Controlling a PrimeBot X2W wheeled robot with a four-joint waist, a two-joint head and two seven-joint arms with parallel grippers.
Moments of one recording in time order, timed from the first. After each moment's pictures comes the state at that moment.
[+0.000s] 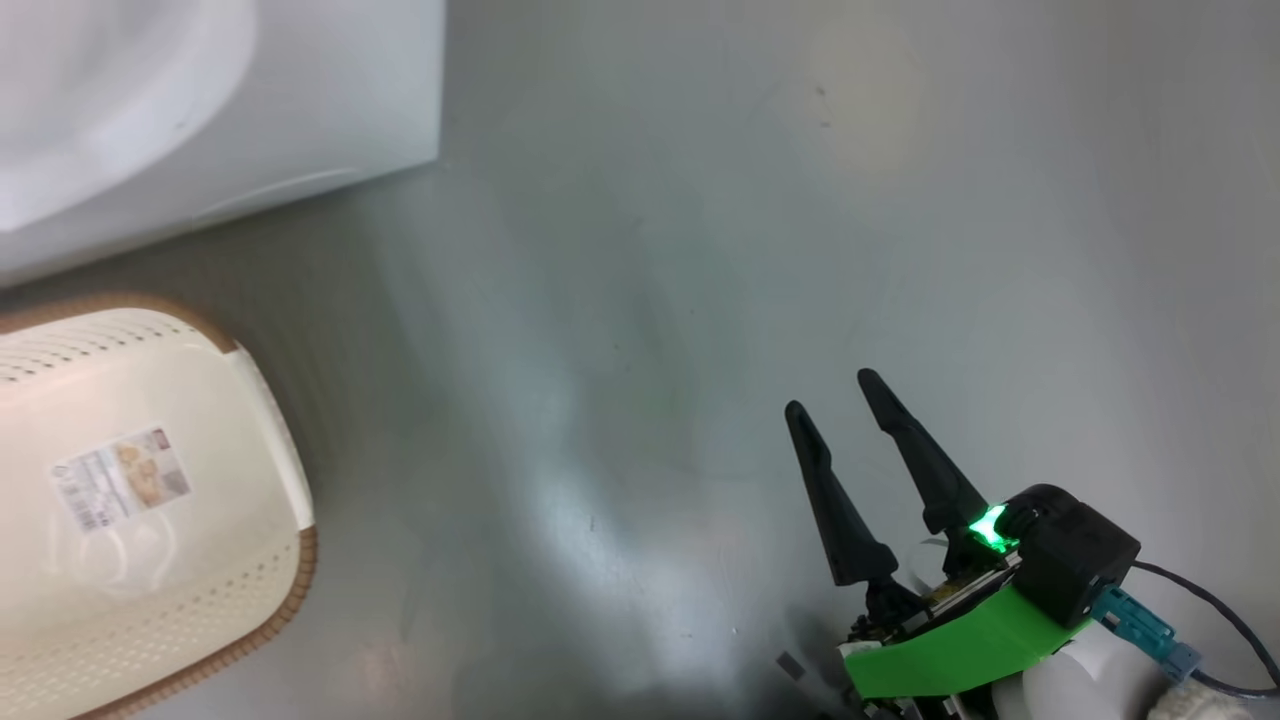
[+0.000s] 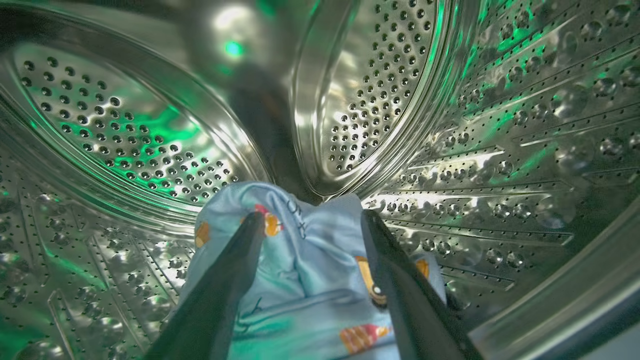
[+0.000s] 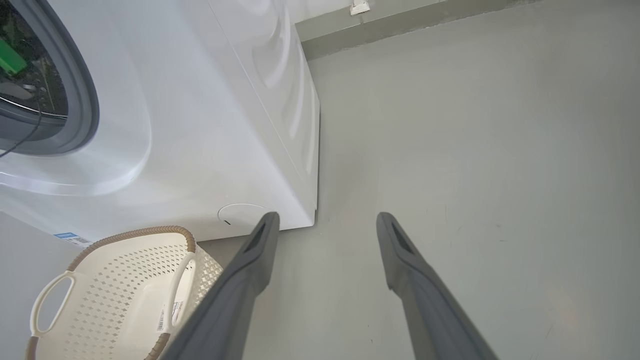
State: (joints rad) left arm -1.21 0.76 -0.40 0.66 -0.71 -0.13 -0.19; right arm -0.13 -0.05 0.27 -0.08 0.32 0.12 -0.26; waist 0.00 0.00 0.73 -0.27
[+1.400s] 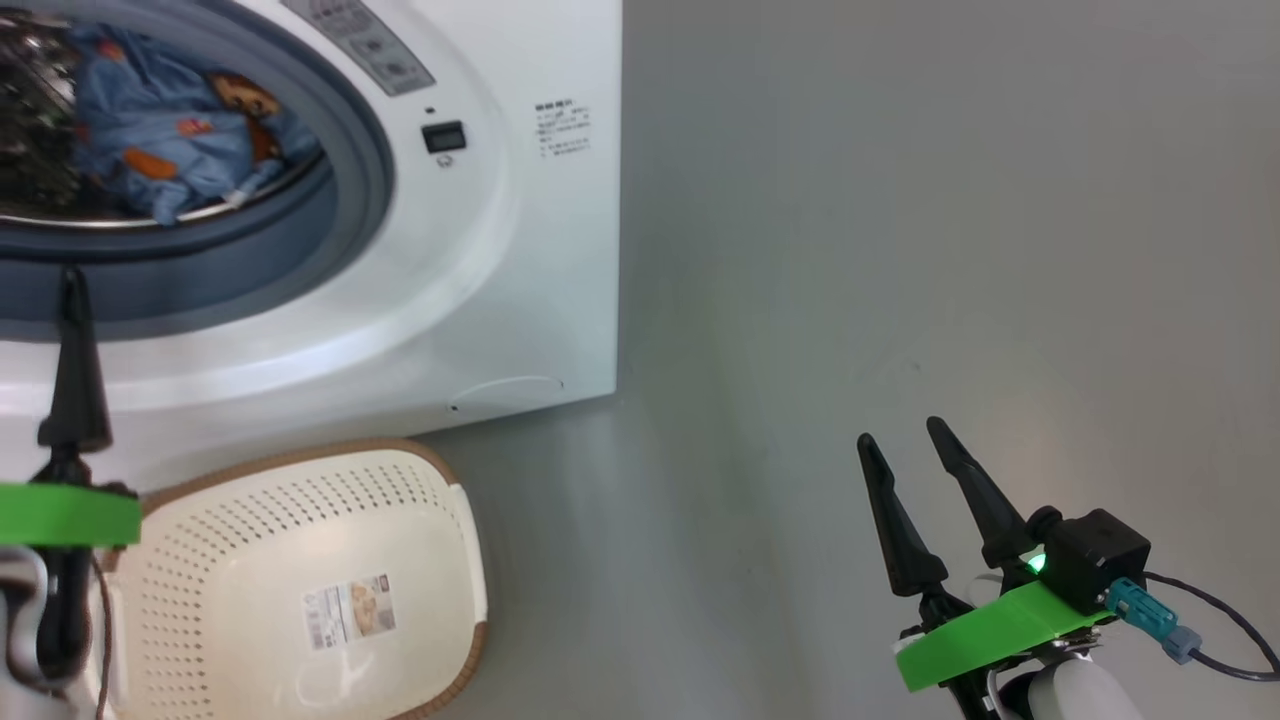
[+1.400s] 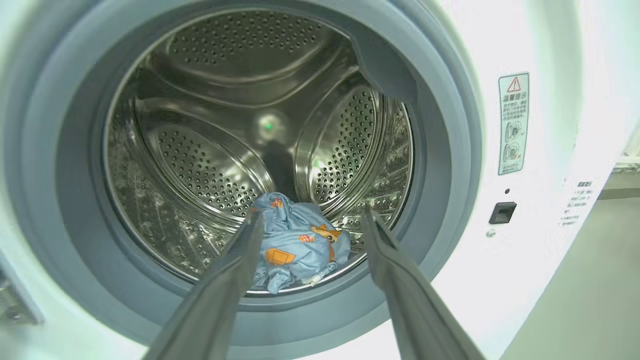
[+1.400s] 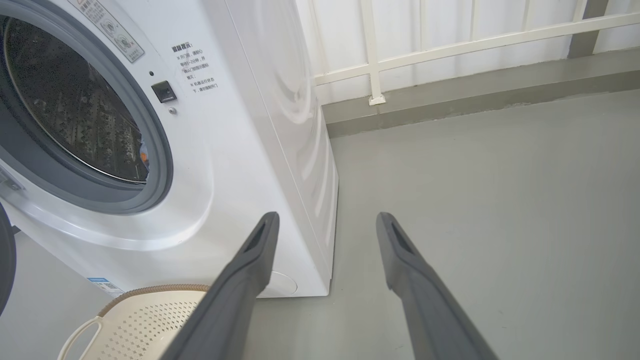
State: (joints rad) left arm -0.43 0.37 -0.03 0.30 -0.48 -0.13 -0.25; right arm -0.14 -0.05 0.13 0.14 0.28 0.12 -0.26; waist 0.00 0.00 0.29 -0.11
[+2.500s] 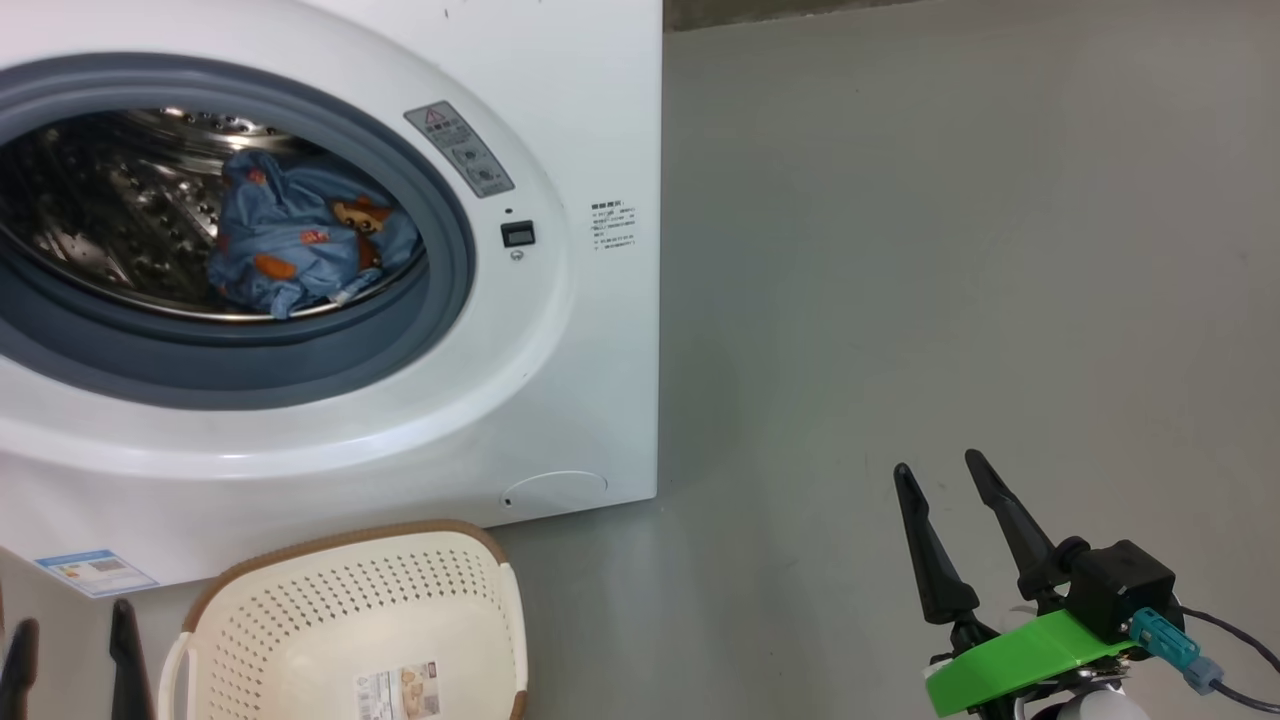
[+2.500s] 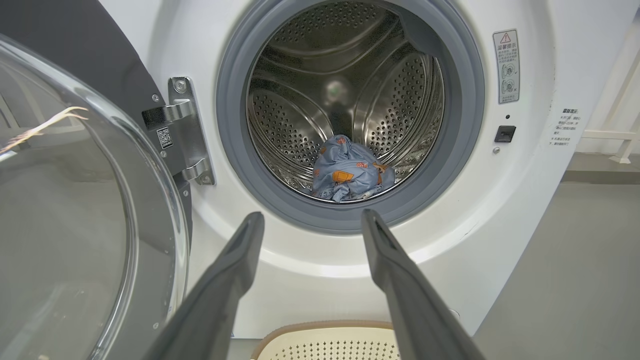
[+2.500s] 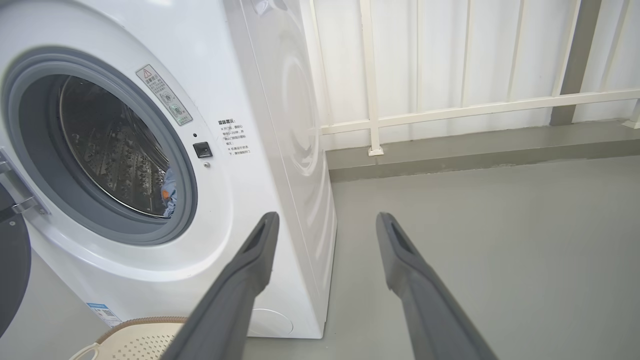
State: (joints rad) left arm 0.14 0.12 0.23 0.03 -0.24 -0.13 -0.25; right arm -0.08 -0.05 0.06 0.14 0.23 0.12 -0.26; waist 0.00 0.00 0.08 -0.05
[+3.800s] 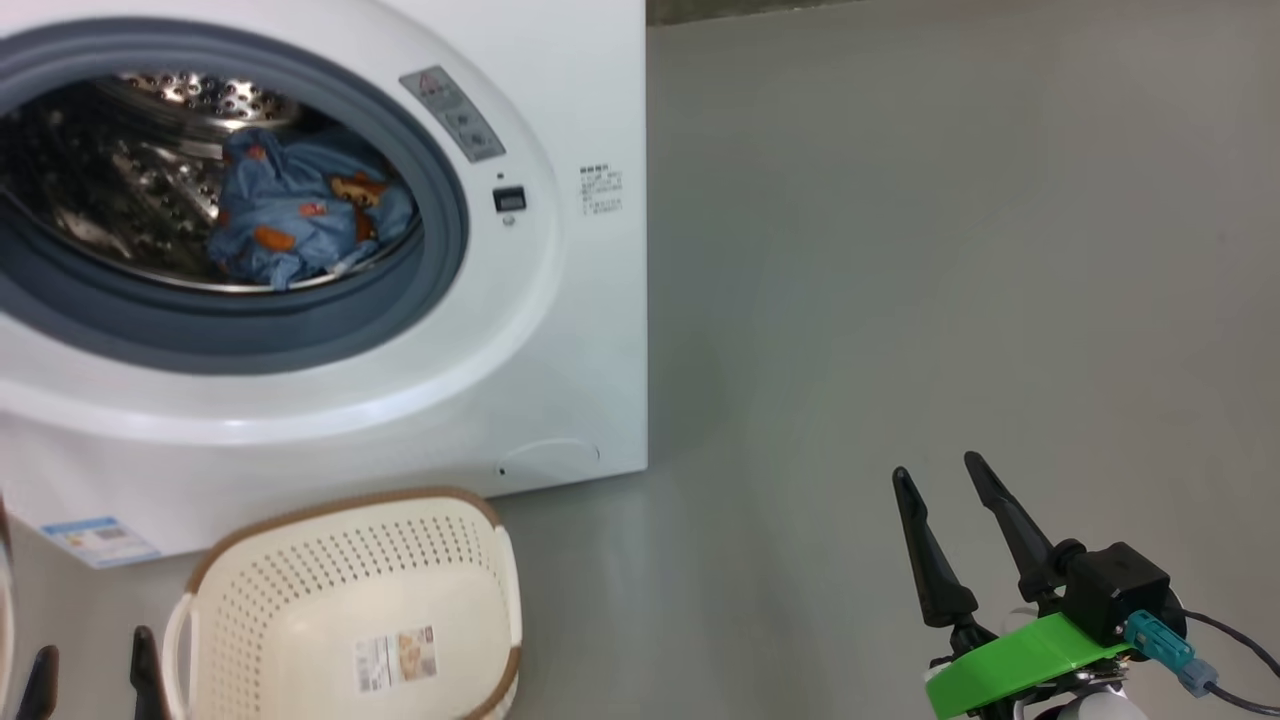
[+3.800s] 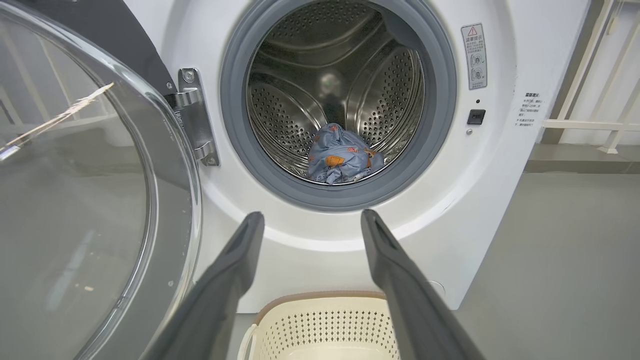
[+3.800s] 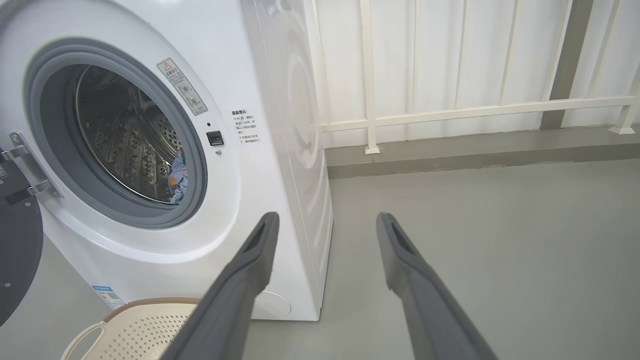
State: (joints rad) left arm 0.21 0.08 0.24 -0.02 -0.20 -0.13 -0.25; right arm -0.08 -0.05 0.06 0.14 0.20 0.12 -0.26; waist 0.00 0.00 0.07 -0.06
